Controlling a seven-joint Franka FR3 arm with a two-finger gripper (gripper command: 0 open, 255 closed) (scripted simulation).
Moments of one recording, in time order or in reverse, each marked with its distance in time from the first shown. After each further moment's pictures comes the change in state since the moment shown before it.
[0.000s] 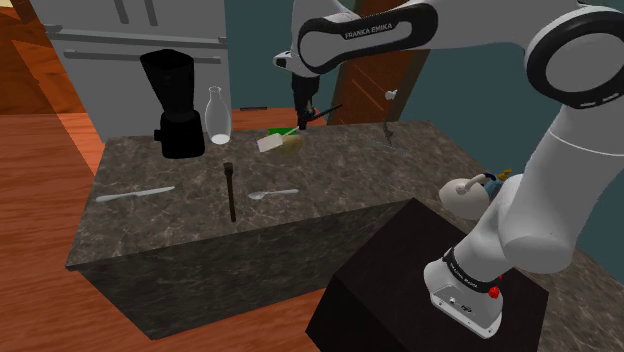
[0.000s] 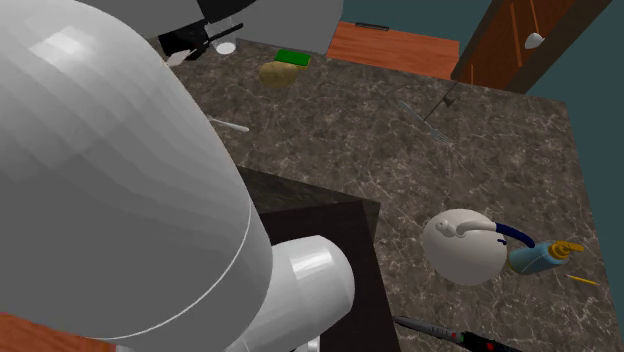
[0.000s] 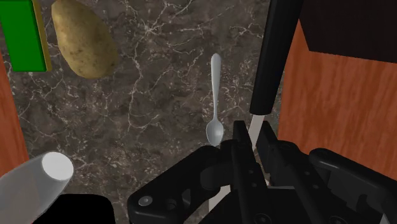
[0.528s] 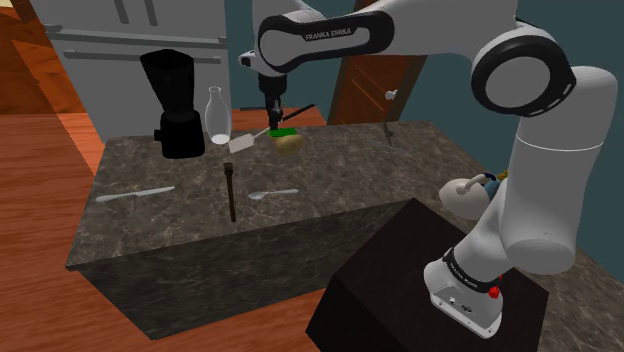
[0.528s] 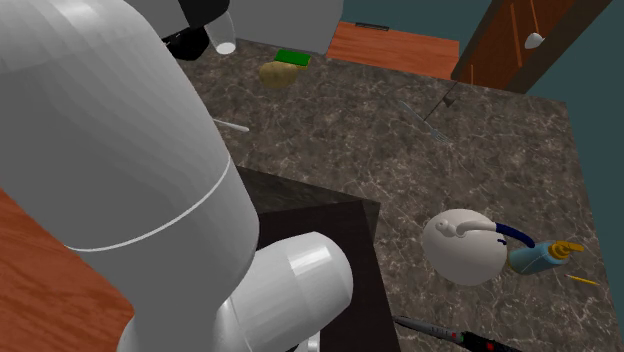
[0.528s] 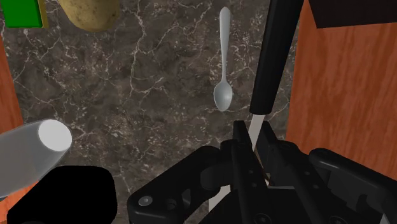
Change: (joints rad) arm 0.055 0.222 0.034 0.306 0.005 -0.089 0.085
